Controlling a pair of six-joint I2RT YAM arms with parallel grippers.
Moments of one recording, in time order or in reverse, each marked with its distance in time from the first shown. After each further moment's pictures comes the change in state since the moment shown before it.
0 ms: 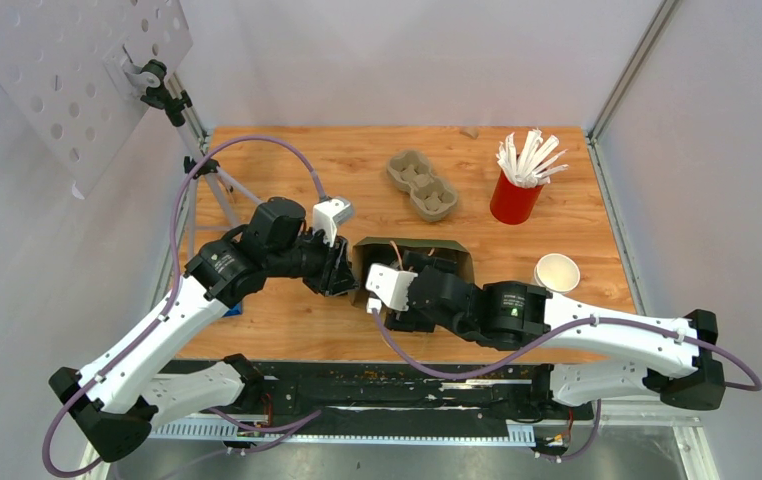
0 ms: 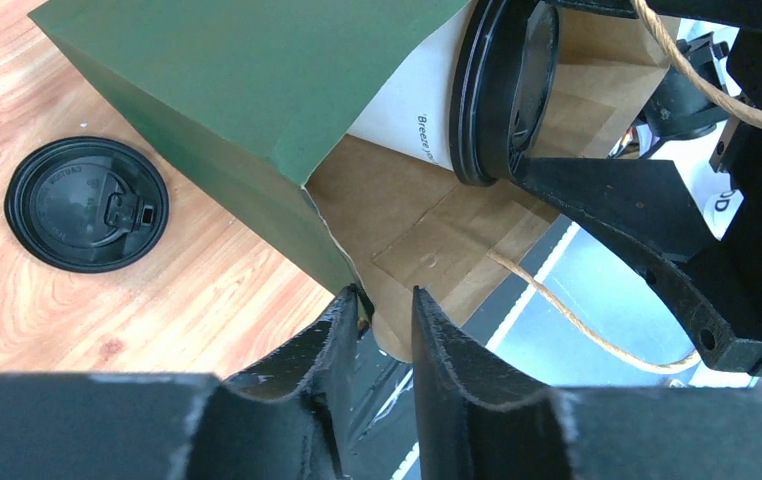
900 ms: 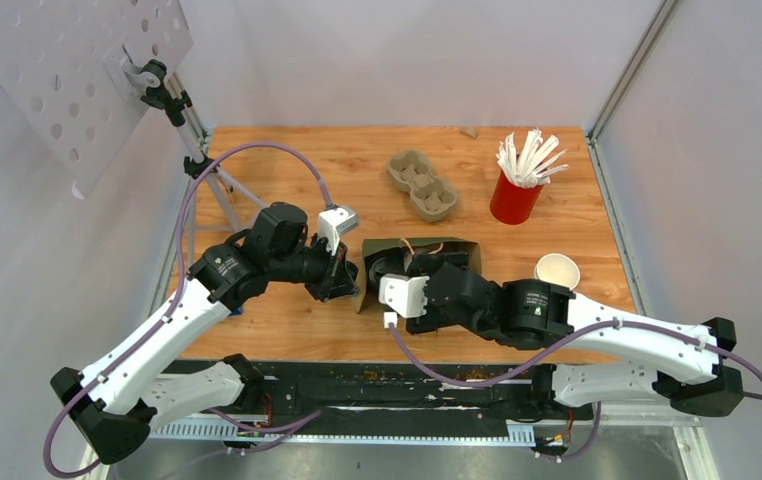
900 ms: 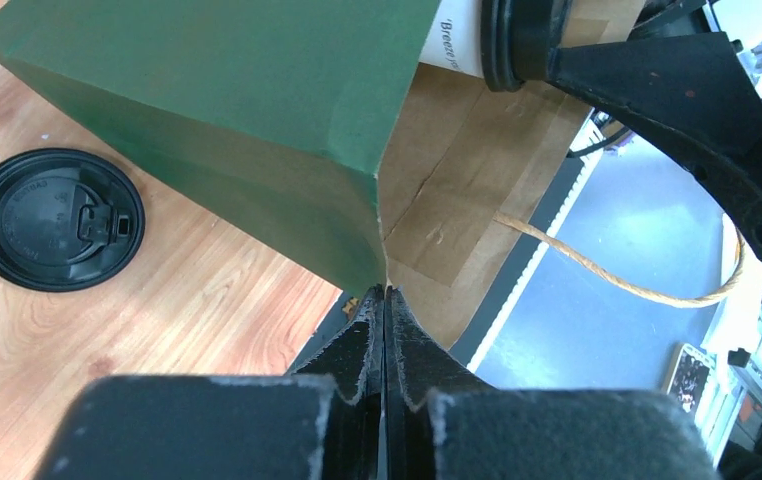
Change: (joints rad) left arm 0.000 -0.012 -0.055 0.025 0.072 0.064; right arm -0.016 -0.076 0.006 -0.087 0.003 -0.240
